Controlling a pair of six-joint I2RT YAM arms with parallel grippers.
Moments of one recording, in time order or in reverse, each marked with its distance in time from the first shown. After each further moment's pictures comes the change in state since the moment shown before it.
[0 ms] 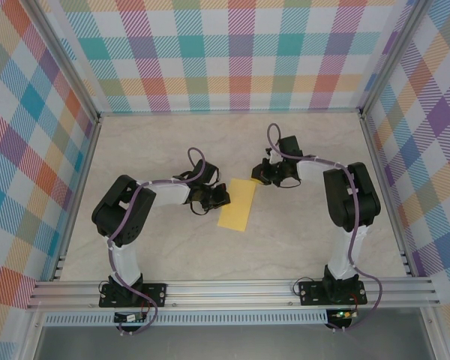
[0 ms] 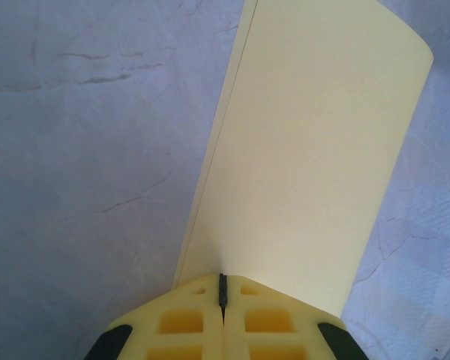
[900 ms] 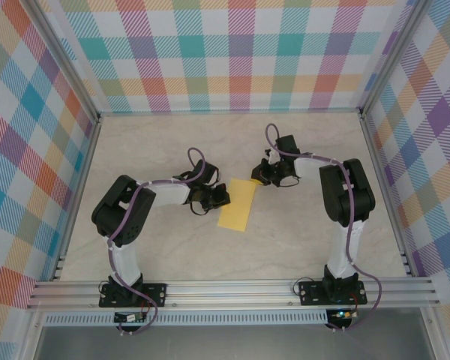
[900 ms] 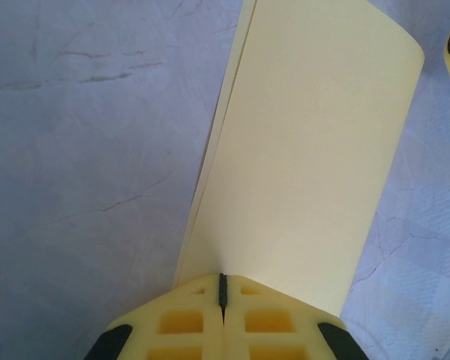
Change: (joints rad) left arm 0.000 -0.002 -0.004 0.003 0.000 0.000; right arm 0.000 0.068 0.063 -0.061 0.018 0.000
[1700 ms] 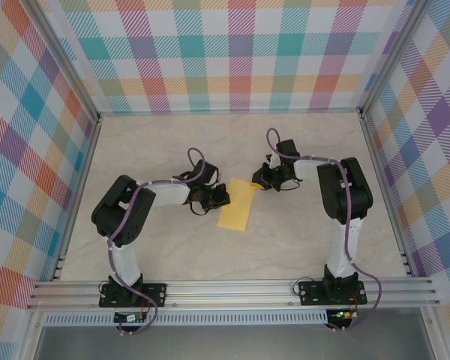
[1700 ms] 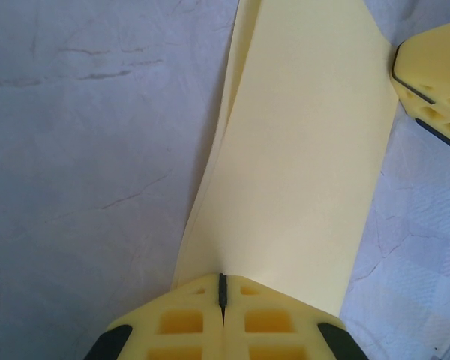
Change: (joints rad) left arm 0.000 -0.003 -0.002 0.000 0.008 -0.005; right arm -0.009 0.034 -0.025 0.011 -0.024 0.030
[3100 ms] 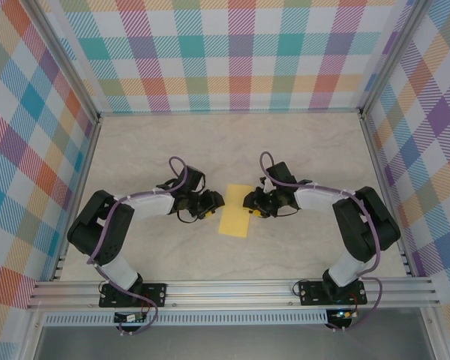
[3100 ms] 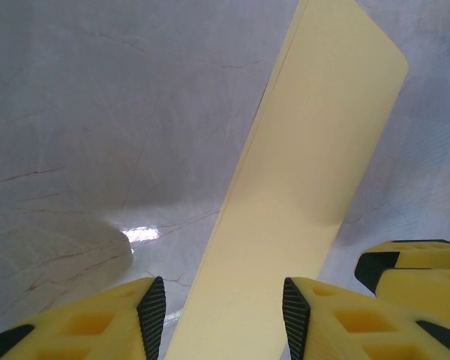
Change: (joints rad) left arm 0.043 -0.218 -0.183 -0.018 0.012 -0.154; right arm 0.211 -0.388 -0.369 0.031 0.126 0.185
